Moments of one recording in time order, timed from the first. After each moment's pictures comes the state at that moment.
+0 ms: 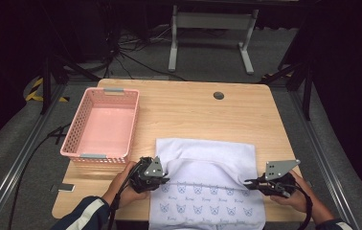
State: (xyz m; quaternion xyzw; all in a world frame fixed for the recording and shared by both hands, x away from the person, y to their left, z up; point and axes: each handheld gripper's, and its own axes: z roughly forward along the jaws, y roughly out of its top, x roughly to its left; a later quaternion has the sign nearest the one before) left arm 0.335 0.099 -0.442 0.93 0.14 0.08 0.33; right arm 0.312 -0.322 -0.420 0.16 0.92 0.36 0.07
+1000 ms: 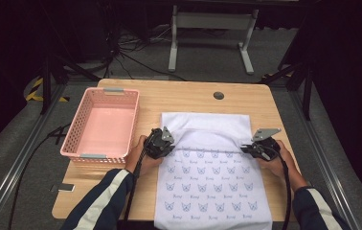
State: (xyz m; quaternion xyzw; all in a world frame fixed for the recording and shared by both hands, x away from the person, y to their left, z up) left arm 0.448 0.063 -0.459 0.90 0.26 0.14 0.32; right arm 0.429 -0.327 -0.445 0.30 0.89 0.30 0.18
